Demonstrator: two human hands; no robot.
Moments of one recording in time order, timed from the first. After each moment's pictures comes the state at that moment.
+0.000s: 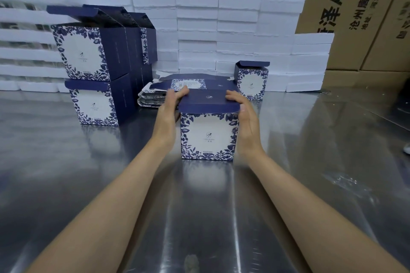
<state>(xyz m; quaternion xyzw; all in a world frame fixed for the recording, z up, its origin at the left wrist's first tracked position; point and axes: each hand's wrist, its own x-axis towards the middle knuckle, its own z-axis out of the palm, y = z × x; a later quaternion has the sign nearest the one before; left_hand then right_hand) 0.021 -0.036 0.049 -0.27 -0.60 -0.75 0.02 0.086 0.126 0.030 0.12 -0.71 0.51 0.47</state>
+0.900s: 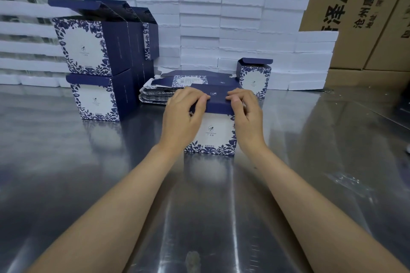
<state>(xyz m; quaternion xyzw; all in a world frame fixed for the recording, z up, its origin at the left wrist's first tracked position) 0.041 -0.024 0.053 -0.36 -0.73 -0.47 0.33 0.087 0.119 0.046 0.04 -0.73 0.49 0.47</state>
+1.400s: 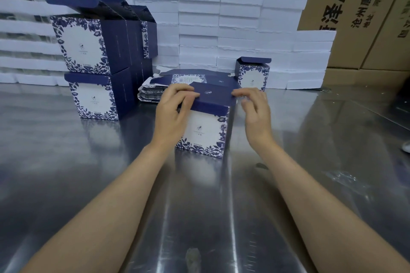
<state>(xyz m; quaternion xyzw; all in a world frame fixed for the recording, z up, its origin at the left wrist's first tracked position) 0.026 -0.036 0.043 -0.37 -0.67 -0.55 0.33 0.101 0.131 0.055 0.03 -0.77 0.43 0.47</state>
